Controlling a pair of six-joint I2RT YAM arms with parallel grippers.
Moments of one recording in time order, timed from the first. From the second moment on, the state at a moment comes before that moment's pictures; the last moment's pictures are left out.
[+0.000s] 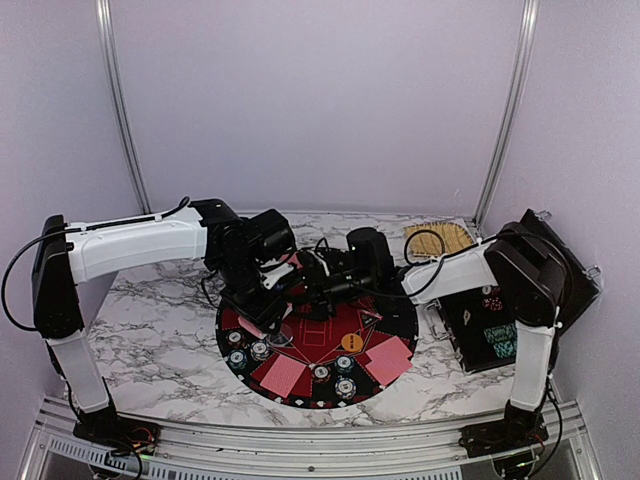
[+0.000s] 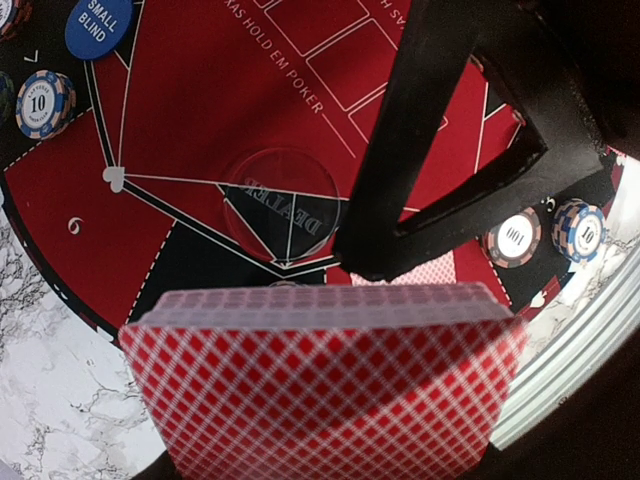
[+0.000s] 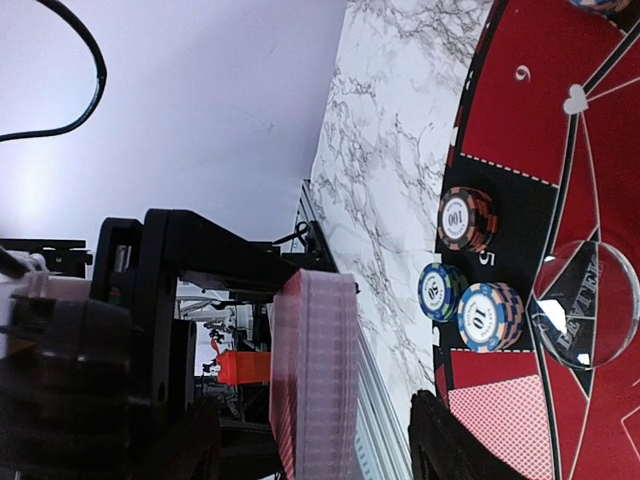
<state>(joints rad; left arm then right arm) -0.92 1.81 1.56 -1.14 0.05 -0.23 0.80 1.99 1.15 0.50 -0.93 1.13</state>
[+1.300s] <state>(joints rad) -0.92 1.81 1.56 -1.14 0.04 -0.24 0.79 1.99 1.18 0.38 -0.83 0.99</state>
